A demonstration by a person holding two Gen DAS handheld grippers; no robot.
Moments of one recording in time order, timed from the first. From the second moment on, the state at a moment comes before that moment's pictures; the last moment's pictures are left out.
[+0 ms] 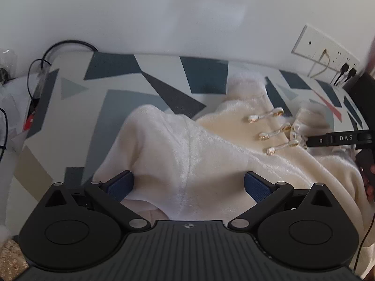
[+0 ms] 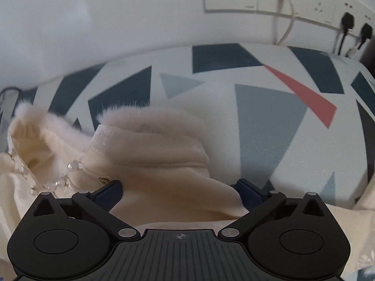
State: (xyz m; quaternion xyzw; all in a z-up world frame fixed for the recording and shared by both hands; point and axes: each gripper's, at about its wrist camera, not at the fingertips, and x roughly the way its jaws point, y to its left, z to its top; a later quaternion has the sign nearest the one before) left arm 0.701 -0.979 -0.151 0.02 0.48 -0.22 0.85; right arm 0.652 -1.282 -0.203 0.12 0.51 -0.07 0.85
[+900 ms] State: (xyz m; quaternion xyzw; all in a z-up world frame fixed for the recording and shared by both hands) left arm 0.713 -0.962 -0.140 -0.02 0.45 -0.12 0.88; right arm 0.584 -1.309 -0.071 -0.06 0.18 -0.02 0.98
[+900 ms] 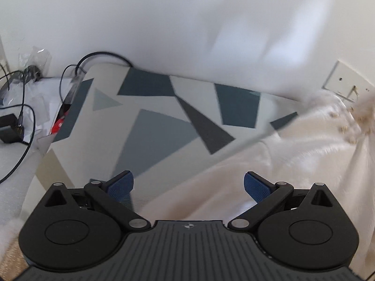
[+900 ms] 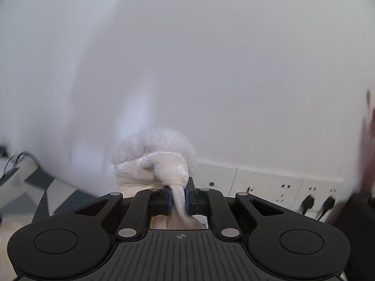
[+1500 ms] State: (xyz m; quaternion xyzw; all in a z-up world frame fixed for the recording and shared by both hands) left arm 0.718 -1.006 -0.153 -0.05 0.44 -0.18 0.87; right arm 0.535 -1.268 -0.063 -0.01 0.27 0.11 0.96
